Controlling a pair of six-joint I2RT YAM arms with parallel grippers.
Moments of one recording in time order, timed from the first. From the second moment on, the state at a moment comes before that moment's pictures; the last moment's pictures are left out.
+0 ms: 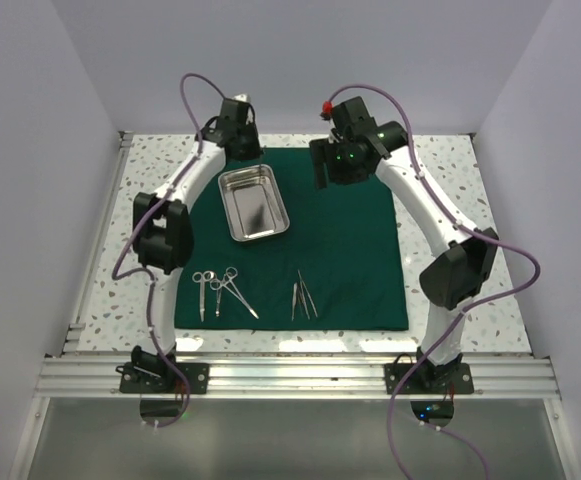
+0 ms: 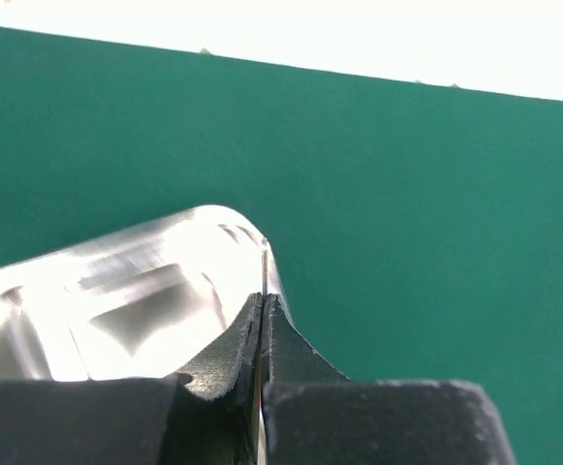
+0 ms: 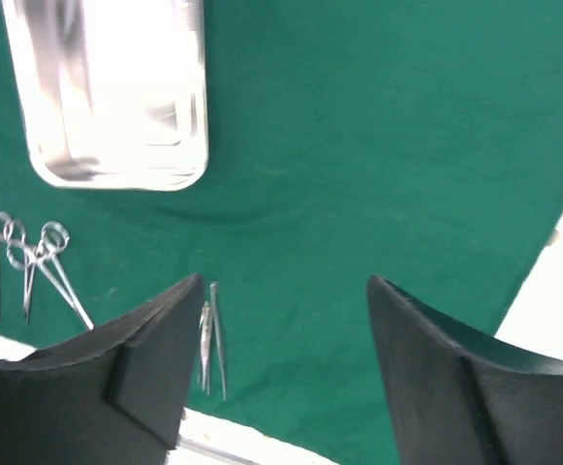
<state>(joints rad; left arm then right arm) -0.30 2.28 2.12 -0.55 0.02 -0.47 0.51 1.90 2.05 -1.08 0.02 0.25</state>
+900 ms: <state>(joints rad) -0.94 1.91 1.10 0.40 0.02 -1.15 0.35 1.34 1.53 -1.10 0.14 0.34</state>
